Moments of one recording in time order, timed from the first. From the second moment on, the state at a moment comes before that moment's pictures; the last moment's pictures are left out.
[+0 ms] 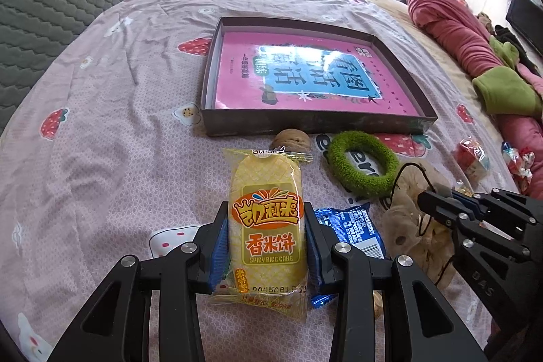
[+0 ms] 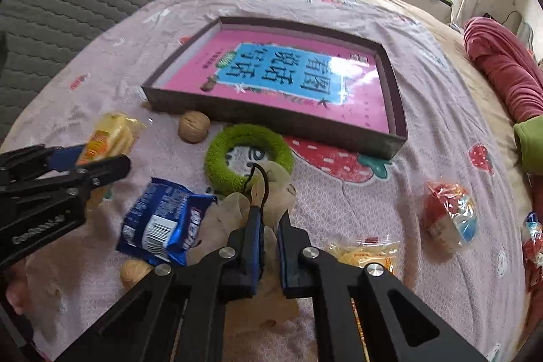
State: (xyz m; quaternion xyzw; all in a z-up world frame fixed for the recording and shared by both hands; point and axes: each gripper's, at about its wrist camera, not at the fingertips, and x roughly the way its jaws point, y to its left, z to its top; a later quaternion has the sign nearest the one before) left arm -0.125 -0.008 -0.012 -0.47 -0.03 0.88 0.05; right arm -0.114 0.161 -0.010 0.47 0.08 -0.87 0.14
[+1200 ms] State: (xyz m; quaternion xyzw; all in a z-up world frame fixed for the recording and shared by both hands) left arm -0.126 0.017 0.084 -0.42 -0.03 0.90 0.04; right arm -0.109 0.190 0.090 0.39 0.06 -0.91 0.15
